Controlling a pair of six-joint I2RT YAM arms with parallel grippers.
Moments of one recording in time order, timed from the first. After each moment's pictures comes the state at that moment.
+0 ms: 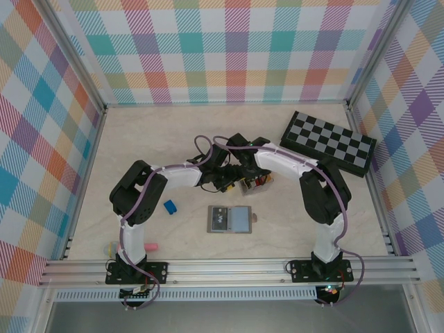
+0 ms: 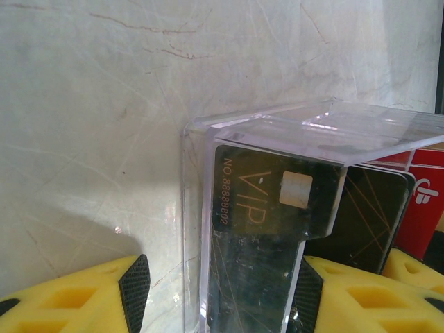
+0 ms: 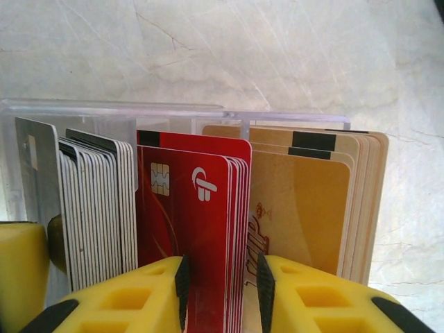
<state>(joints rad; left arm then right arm) -0.67 1.96 1.16 -0.11 0.35 -1.12 0.69 1.92 1.45 -0.96 0.42 0.29</state>
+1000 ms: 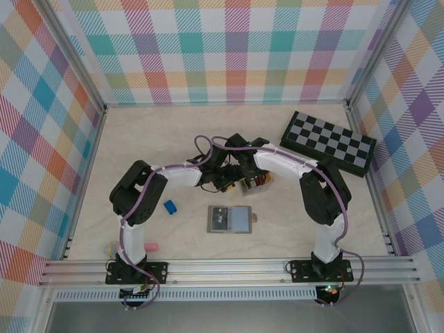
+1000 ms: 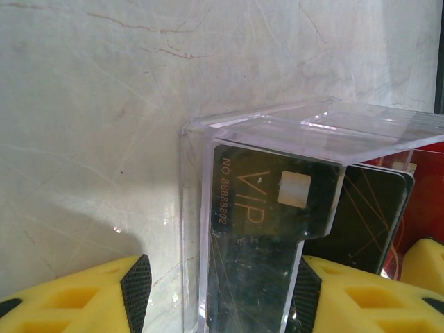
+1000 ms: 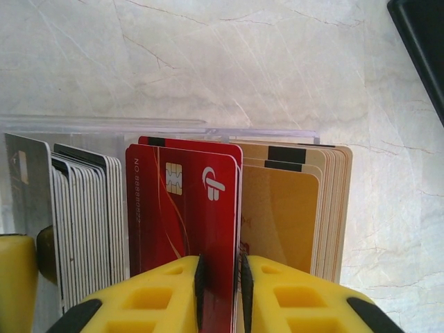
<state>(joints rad) -0.67 1.96 1.16 -0.11 0.35 -1.12 0.69 1.92 1.45 -0.95 0.47 0.28</state>
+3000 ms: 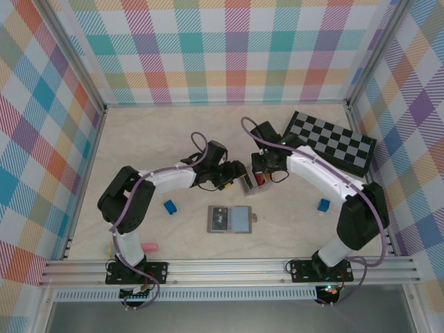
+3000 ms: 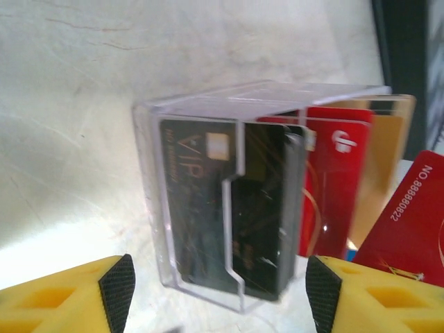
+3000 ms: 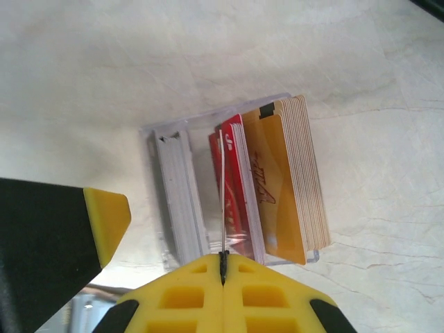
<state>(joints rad) -0.68 1.81 1.11 -0.11 0.34 -1.09 0.59 1.55 1.32 -0.88 0.12 0.43</state>
